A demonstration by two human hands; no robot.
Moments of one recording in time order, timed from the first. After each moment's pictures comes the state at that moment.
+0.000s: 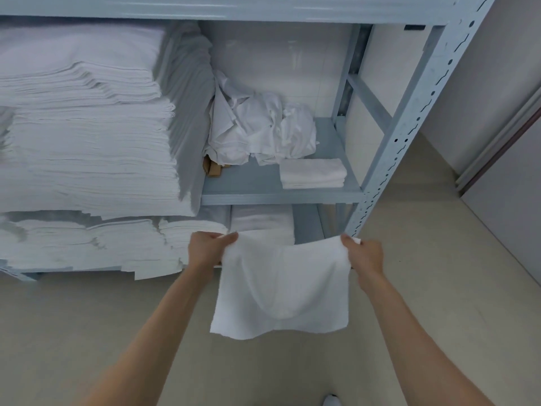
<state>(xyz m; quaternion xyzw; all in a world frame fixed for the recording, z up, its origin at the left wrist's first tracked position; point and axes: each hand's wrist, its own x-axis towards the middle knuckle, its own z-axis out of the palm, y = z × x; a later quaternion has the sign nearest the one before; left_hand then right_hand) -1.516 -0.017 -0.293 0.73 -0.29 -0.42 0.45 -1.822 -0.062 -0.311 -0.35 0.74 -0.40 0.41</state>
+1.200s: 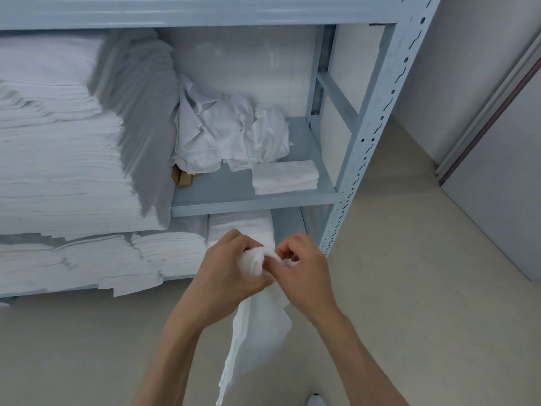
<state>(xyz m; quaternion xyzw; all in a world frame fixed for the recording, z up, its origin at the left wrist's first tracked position) -1.637 0.019 -0.179 0.62 -0.68 -0.28 0.29 -1.790 -0.010 -0.236 -0.66 0.55 -0.42 0.30</state>
